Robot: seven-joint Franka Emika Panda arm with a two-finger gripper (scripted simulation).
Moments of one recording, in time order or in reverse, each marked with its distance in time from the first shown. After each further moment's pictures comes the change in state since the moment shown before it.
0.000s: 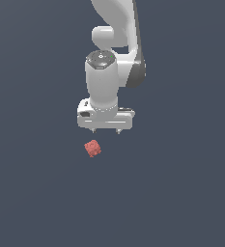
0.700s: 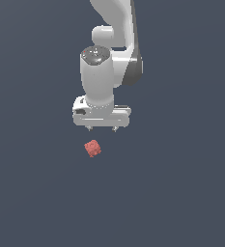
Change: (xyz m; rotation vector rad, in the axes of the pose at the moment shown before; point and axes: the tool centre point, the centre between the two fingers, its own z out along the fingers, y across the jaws) arm -0.003 0.014 -0.009 -0.008 -0.007 -0.008
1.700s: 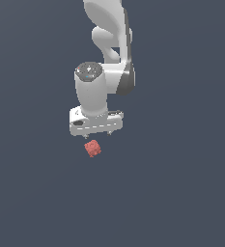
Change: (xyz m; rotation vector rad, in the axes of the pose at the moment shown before) arm 0.003 0.021 0.036 -0.005 -0.015 -0.216
